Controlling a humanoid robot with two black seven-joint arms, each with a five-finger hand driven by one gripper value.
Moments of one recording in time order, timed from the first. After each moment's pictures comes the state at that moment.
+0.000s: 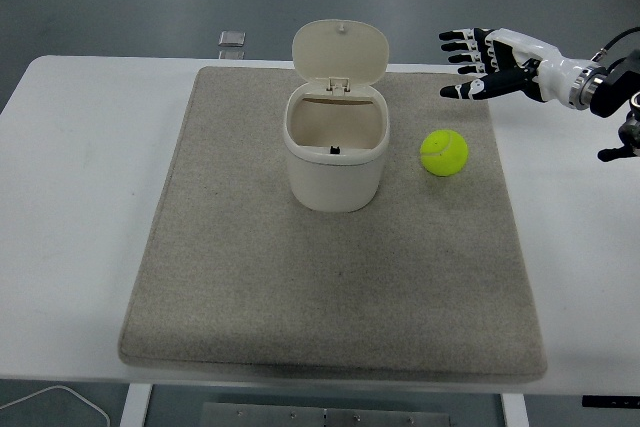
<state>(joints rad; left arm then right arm) 0.03 0.00 -0.04 -0.14 0.01 -0.12 -0.07 1.12 -0.48 0.28 0.81 -0.71 0.29 0.14</state>
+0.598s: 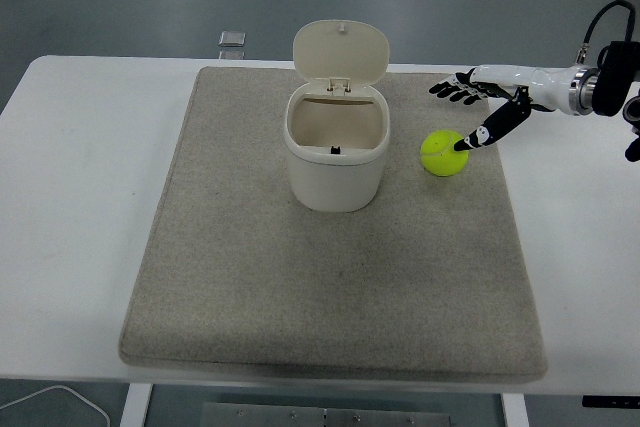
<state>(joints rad) 0.04 0.00 -0.04 -0.14 0.01 -0.12 -0.07 1.19 -0.50 0.18 0.89 -1.07 0.38 0.15</state>
